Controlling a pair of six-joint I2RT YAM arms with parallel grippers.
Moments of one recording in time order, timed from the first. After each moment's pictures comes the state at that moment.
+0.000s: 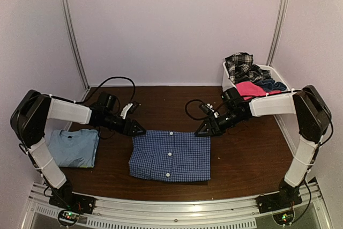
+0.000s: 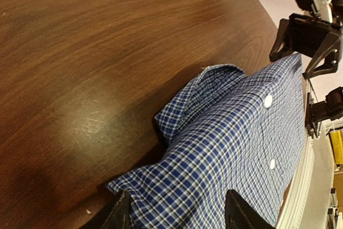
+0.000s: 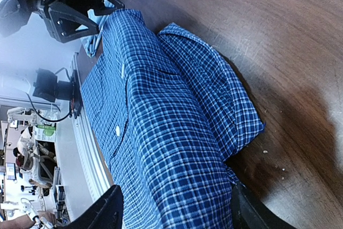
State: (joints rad) left arm -0.41 1.71 0.89 -0.06 0.70 -0.10; right arm 0.48 1.78 1.09 -0.31 -0.84 0.18
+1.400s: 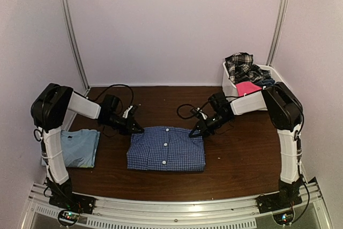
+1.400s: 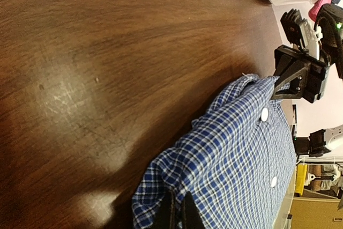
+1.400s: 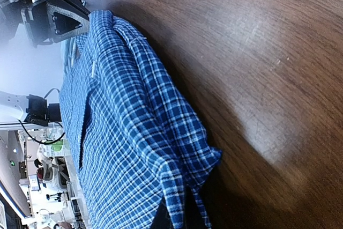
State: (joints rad) left arm -0.32 2.02 1.06 -0.04 0.82 -0.29; right arm 0.47 2.16 1.35 -0.30 -0.86 0.26
